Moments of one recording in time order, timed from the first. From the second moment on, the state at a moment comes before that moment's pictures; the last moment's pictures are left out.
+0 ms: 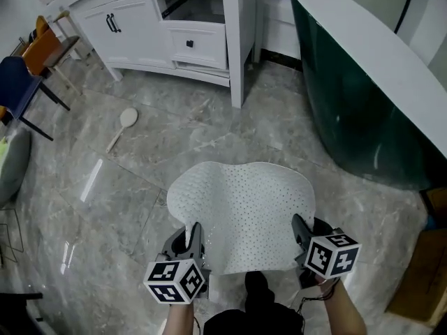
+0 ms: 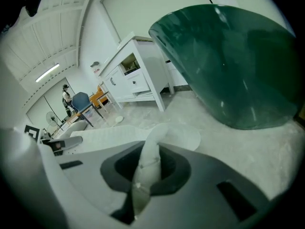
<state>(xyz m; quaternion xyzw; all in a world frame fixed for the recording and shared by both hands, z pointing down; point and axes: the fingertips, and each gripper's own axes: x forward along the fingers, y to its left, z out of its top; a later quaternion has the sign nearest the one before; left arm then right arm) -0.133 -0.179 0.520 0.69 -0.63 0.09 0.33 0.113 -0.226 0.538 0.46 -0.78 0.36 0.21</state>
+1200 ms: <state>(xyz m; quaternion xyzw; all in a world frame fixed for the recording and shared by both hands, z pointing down) -0.129 -0.166 0.077 0.69 -0.66 0.06 0.30 0.099 -0.214 0.097 0.42 -0.83 0.32 0.19</state>
